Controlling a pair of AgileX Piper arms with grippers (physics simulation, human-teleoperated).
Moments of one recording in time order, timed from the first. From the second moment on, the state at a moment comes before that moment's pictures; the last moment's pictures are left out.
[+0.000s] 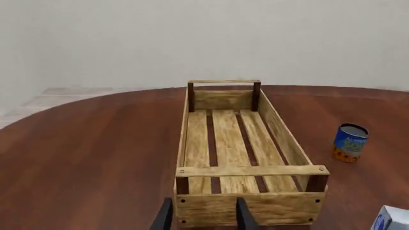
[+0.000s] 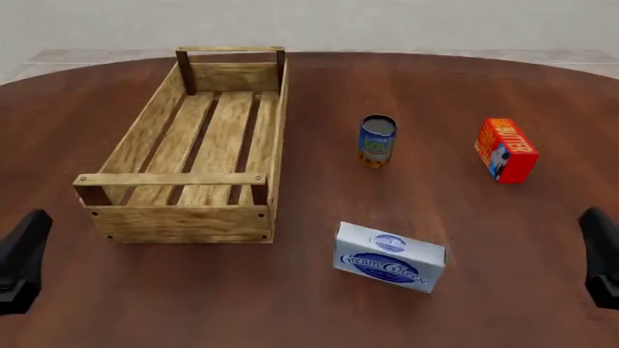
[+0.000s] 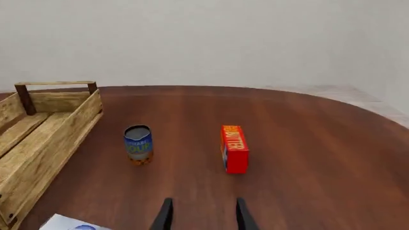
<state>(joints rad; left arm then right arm) -0.02 0.06 -0.06 0.06 -0.01 -0.06 0.06 -0.05 0.05 0.00</state>
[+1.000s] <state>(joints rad) -0.23 0.08 -0.36 0.25 -0.03 -0.01 0.00 -0.01 -0.01 -0.03</state>
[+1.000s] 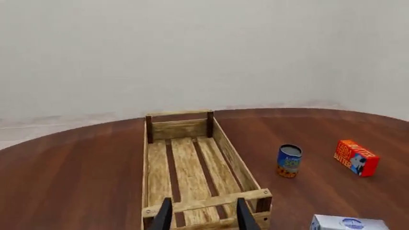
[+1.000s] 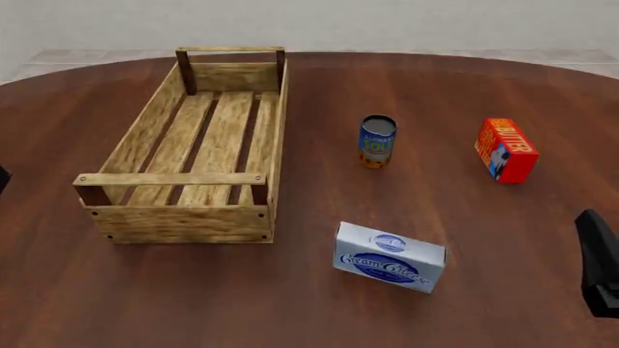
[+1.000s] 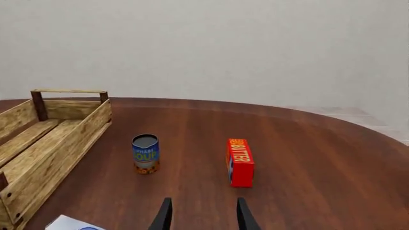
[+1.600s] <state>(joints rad) -0.62 0.60 -0.61 0.11 0.15 -0.02 0.00 -0.02 -0.01 -0.03</state>
